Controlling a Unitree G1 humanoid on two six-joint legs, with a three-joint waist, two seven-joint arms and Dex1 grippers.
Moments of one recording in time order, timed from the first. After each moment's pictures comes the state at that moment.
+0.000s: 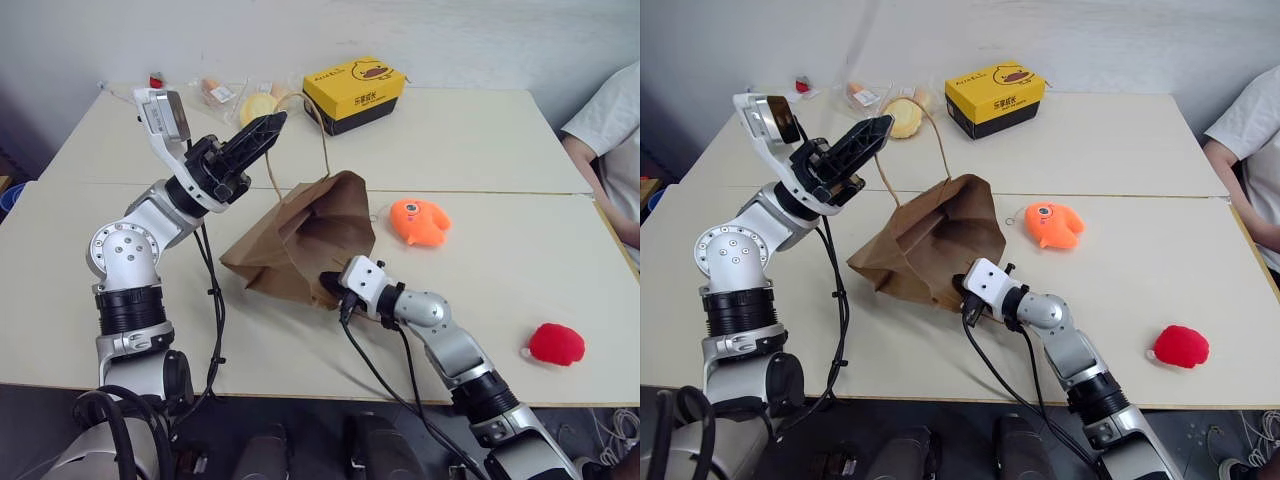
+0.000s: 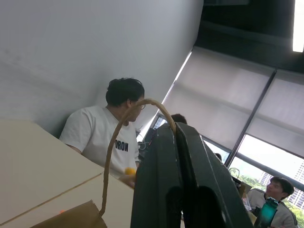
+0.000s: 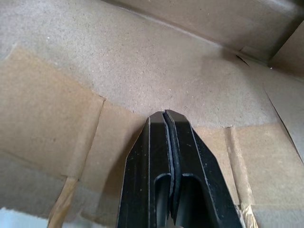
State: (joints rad) left arm -0.83 0.37 0.35 0.13 -1.05 0.87 -0.78; right arm -0.40 -0.29 0.33 0.11 -0.06 0.08 0.62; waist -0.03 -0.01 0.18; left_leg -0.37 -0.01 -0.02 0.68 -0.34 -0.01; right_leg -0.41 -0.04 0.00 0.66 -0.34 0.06
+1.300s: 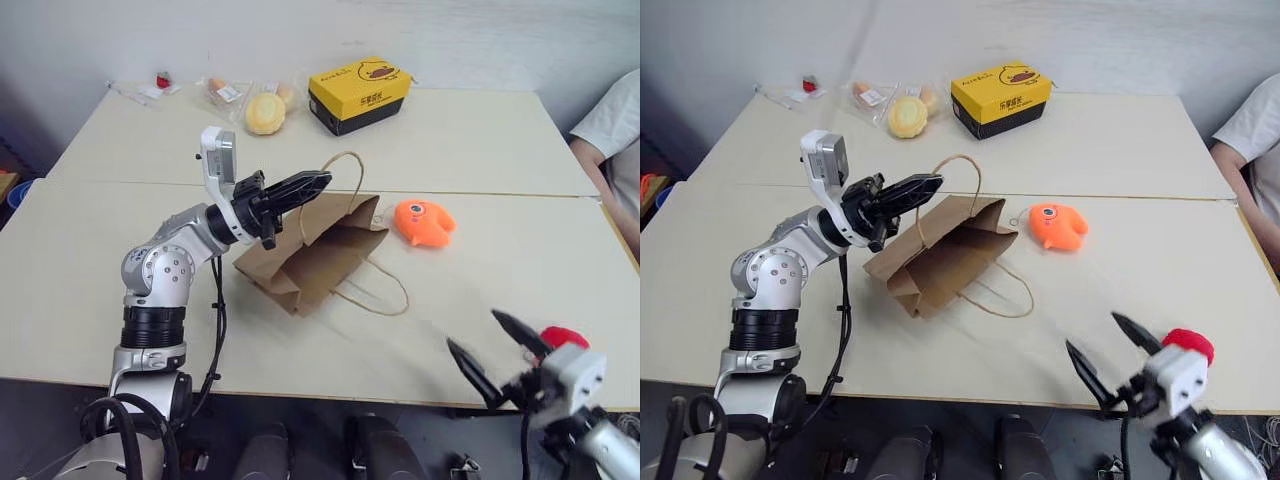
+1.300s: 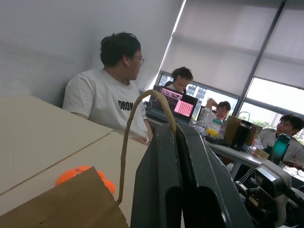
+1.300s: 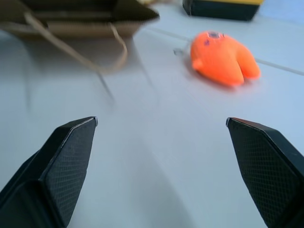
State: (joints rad) left arm -0.72 0.36 0.14 0.06 -0.82 0.68 -0.94; right arm 0.61 -0.33 -0.36 -0.46 0.36 -0.16 0.73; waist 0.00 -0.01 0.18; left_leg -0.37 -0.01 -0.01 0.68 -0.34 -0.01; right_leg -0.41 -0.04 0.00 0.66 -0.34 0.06
